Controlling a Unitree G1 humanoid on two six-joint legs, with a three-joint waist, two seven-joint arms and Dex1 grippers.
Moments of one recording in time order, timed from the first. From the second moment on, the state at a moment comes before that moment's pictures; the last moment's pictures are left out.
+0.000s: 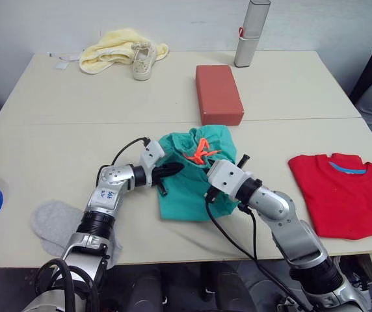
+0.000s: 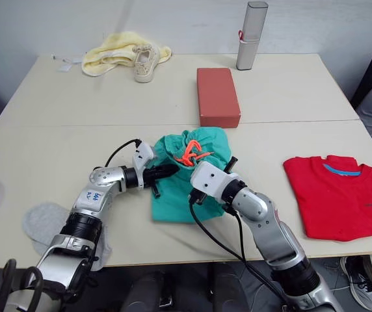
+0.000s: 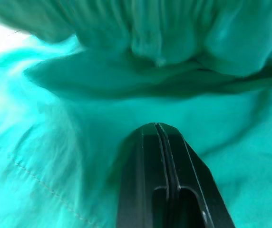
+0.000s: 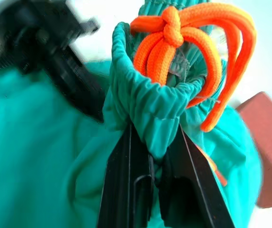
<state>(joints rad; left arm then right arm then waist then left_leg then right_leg) -0.58 0.32 -0.08 0.43 -0.12 0.16 -0.87 -0.26 -0.41 0.36 -0.37 -0.22 0.29 0.48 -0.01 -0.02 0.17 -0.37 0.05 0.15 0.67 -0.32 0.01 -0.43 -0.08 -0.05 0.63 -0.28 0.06</state>
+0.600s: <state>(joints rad) -0.52 0.55 -0.07 0.37 -0.18 0.13 -1.09 -0.11 -0.51 0.02 -0.48 0.52 0.49 0.86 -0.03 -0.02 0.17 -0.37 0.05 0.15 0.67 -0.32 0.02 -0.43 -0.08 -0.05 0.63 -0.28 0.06</state>
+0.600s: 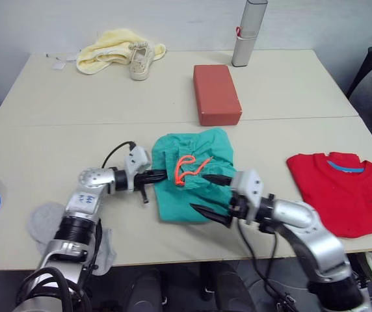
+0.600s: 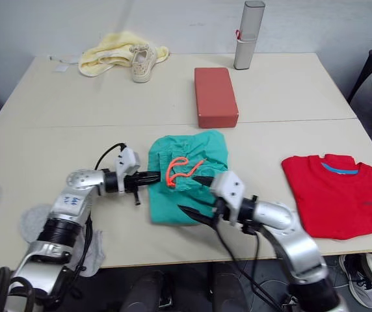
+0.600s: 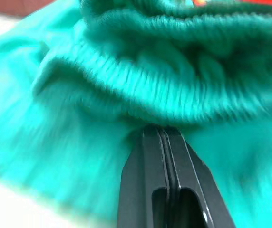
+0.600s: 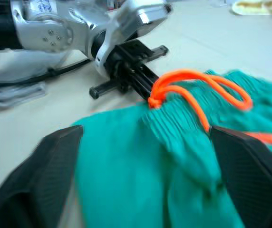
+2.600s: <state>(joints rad) -0.90 0.16 -0.16 0.87 -0.07 -0.04 -0.83 -0.32 -0.40 0.22 0.17 0.19 -0.08 1.02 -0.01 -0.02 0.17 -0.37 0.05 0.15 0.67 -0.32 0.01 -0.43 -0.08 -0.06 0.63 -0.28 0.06</state>
